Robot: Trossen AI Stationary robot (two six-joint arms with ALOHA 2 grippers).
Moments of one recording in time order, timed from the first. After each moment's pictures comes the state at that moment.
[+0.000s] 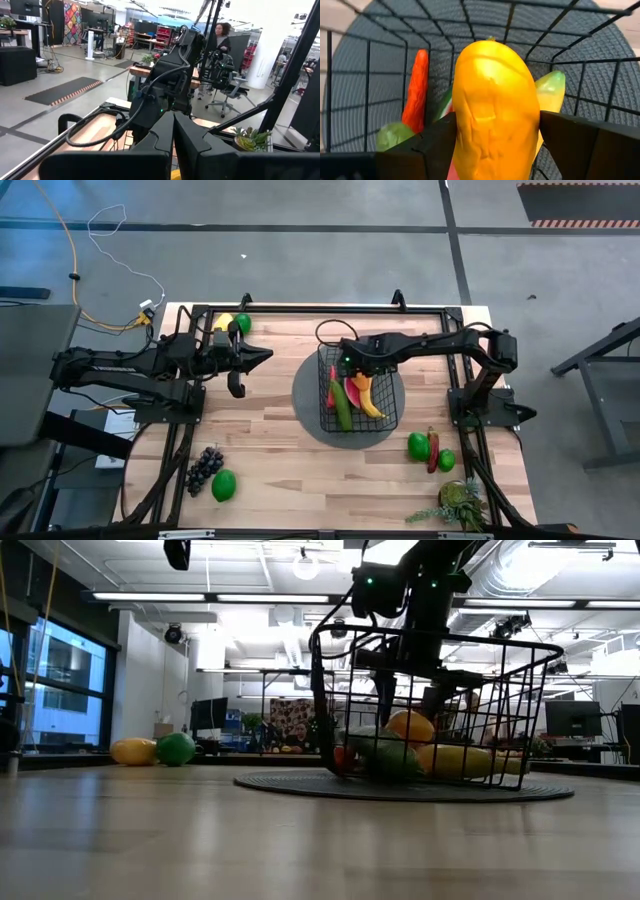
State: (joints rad) left arm 0.12 0.75 0.65 0.14 -0.17 -0.16; right arm -0.20 1.75 1.23 -0.78 0.16 1.20
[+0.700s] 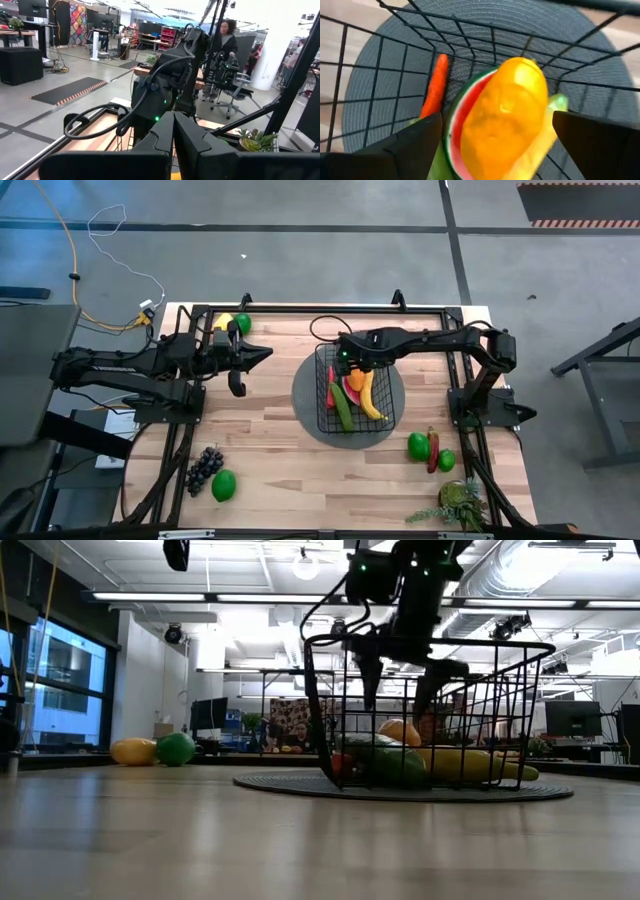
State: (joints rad) left arm 0.12 0.75 0.65 0.14 -0.19 -0.16; right arm -0.20 1.75 1.33 -0.85 0.16 1.07
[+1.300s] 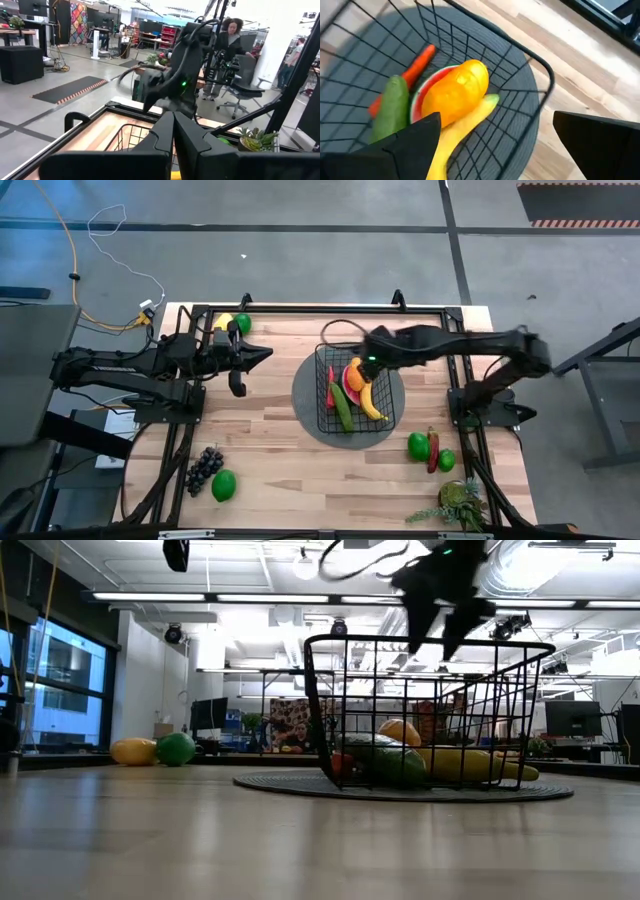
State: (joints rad) left arm 0.12 0.75 0.65 0.13 -0.20 -0.16; right arm -0.09 1.48 1.33 -1.09 0.36 0.78
